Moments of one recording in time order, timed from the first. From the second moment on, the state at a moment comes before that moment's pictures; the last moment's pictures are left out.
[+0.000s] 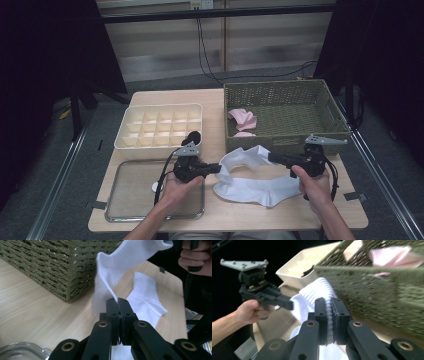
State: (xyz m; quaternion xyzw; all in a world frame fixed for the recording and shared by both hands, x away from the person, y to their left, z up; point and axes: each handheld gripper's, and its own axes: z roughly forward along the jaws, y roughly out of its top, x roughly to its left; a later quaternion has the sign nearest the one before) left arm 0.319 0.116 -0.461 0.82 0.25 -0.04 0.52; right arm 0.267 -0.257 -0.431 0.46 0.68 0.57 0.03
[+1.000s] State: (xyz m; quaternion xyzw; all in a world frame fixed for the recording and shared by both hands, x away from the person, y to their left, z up) left arm 0.322 0.101 -0.476 0.86 0.26 -0.06 0.43; right arm 0.239 -0.299 -0.467 0.56 0.67 0.48 0.04
